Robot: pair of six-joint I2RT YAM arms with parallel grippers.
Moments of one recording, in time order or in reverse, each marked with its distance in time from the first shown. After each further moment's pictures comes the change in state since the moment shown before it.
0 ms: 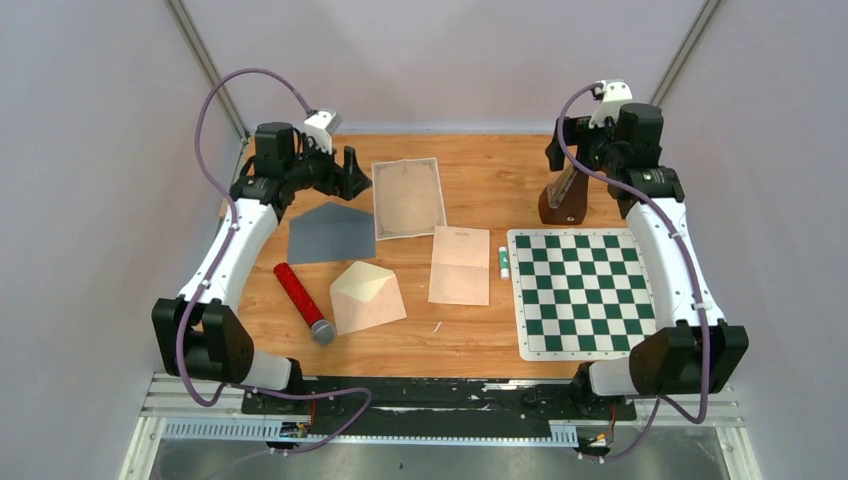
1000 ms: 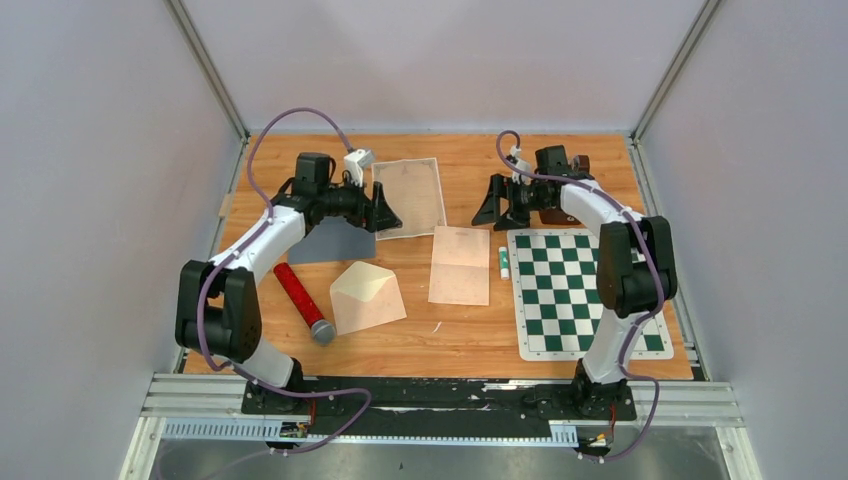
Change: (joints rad) left arm -0.093 0.129 -0.199 0.135 0.228 -0.077; right arm 0.126 0.461 -0.137 -0.035 -0.618 0.213
